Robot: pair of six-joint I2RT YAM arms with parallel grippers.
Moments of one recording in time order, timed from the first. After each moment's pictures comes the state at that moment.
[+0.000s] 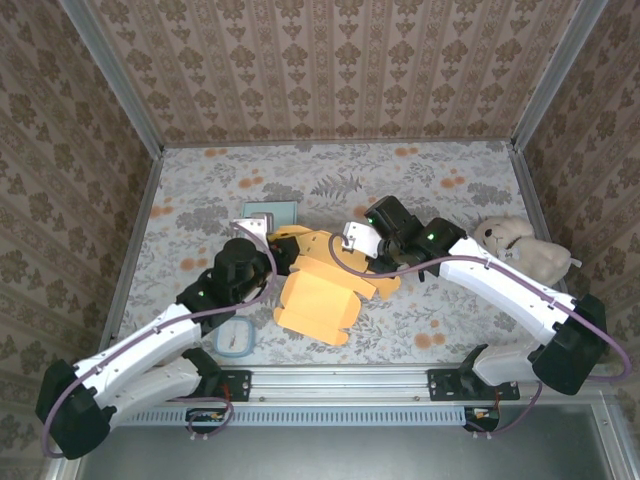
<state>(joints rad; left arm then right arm) -0.79 0.88 0.58 0.00 -0.15 -0.53 0.72 1.33 1.19 -0.86 0.11 -0.55</state>
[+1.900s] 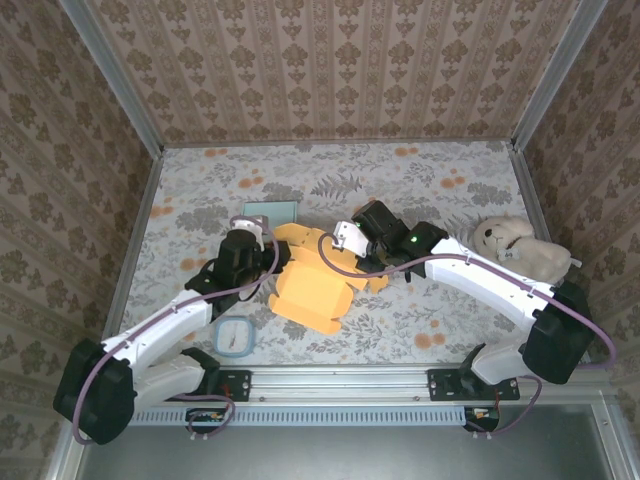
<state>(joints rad) -0.59 1.05 0.53 0.00 0.02 -0.57 0.75 1.41 1.15 -0.72 0.15 -0.49</state>
